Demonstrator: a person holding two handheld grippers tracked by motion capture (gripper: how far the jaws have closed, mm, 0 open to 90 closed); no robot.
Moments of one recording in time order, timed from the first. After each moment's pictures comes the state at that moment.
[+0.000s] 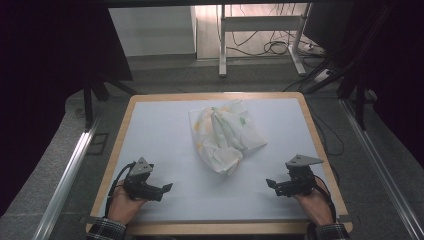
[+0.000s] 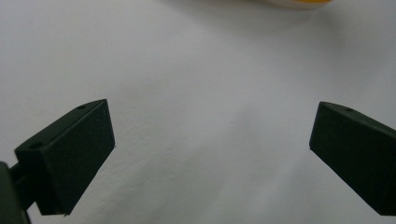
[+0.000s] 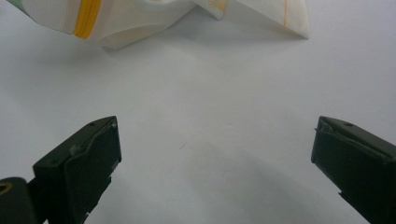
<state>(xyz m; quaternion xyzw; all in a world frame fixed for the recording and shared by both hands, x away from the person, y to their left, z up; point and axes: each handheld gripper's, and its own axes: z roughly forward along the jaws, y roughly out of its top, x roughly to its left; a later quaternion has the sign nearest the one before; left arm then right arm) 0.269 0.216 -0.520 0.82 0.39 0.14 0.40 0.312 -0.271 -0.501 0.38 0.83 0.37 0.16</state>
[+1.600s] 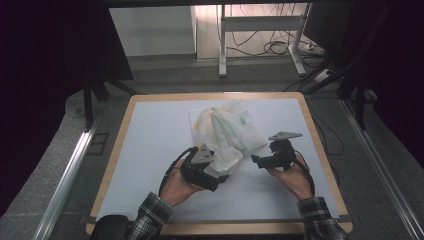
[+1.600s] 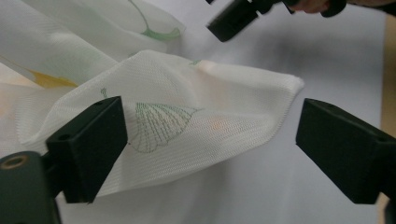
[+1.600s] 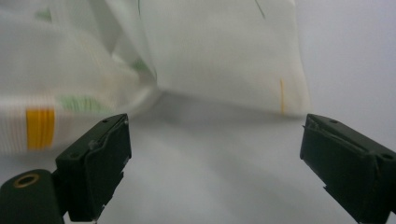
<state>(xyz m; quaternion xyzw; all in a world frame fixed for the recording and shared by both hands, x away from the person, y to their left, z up) 0.309 0.064 -0.477 0.86 0.23 0.13 0.44 0.382 -0.218 -0.486 0.41 0.82 0.37 0.15</state>
